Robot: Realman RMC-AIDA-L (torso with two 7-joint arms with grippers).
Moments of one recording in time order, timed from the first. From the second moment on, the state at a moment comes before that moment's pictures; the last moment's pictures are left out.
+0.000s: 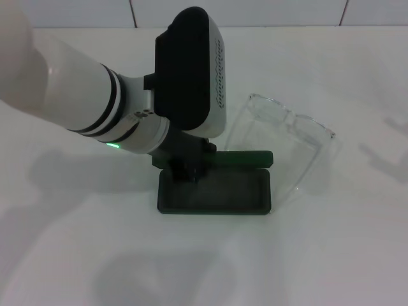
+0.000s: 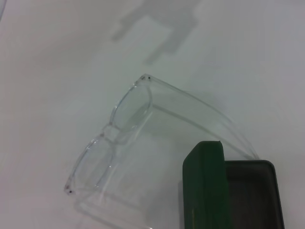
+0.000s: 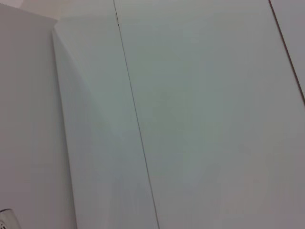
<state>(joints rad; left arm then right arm) -0.51 -2.09 1.73 1.59 2.52 1.39 -2.05 0.27 1.94 -0.46 -0.49 -1.44 -1.87 1.14</state>
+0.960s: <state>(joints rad) -0.51 -2.10 1.78 1.56 2.56 1.33 -2.06 0.28 1.93 -0.46 -0.49 -1.44 -1.86 1.14</state>
